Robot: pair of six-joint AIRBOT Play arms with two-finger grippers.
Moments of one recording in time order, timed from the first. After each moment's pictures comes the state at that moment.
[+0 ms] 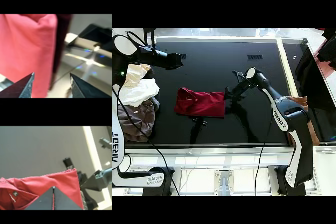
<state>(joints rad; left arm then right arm) -0.06 -1.44 1.72 1.12 -1.20 -1.40 0.32 -2.10 1.89 -0.91 1.31 1.58</state>
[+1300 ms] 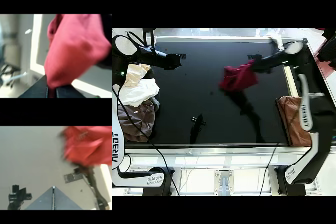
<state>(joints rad) -0.06 -1.44 1.72 1.18 -1.19 -1.40 -0.05 -1.87 2.08 -0.90 1.39 1.59</state>
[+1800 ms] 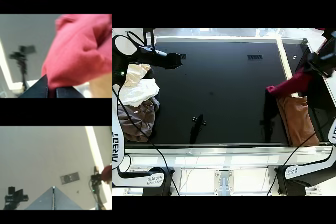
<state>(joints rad) -0.06 -1.44 1.72 1.14 -1.18 -1.40 -0.41 -1.61 2.03 -1.21 1.74 1.66</state>
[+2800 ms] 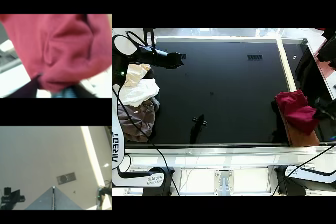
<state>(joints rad) -0.06 -1.44 1.72 1.11 -1.18 -1.40 -0.59 -1.36 1.35 -1.50 1.84 1.61</state>
